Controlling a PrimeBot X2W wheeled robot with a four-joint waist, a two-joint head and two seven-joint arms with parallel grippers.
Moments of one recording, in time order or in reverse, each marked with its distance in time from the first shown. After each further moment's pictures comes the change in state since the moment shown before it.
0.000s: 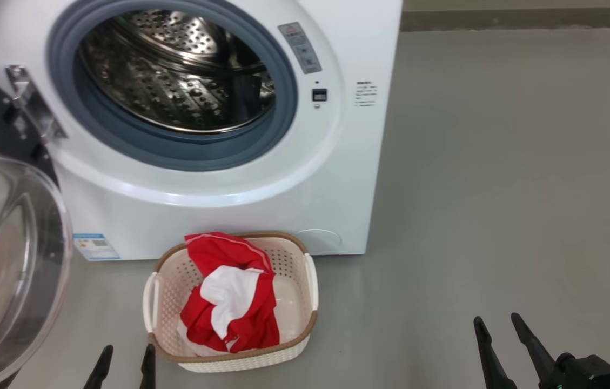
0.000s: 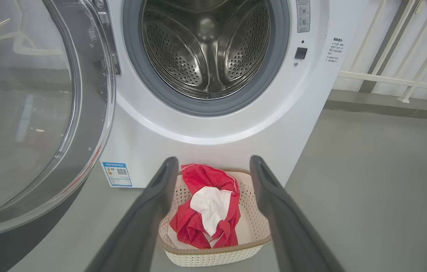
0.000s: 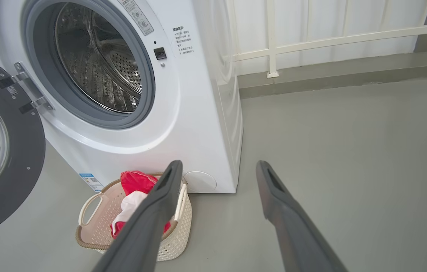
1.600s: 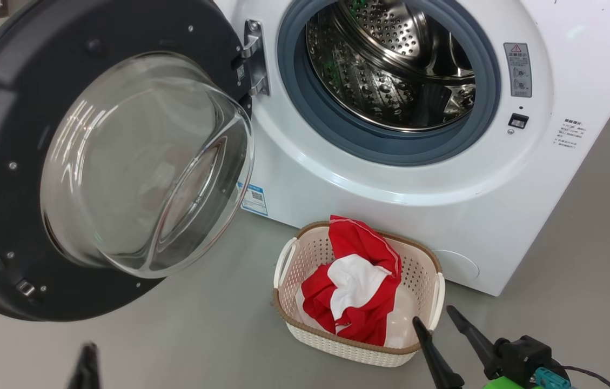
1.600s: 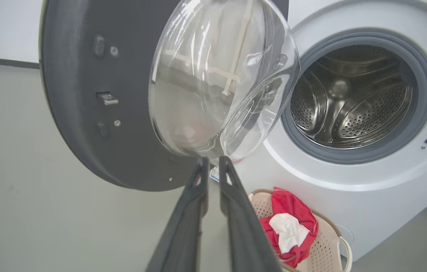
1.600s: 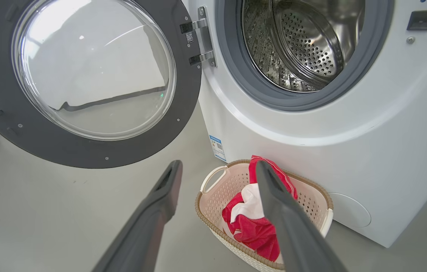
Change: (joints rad) left arm 0.060 -0.023 0.034 -0.072 -0.181 0.065 0.000; right arm -0.133 -0.049 0.249 0.111 0.038 0.001 0.000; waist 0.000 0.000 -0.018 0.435
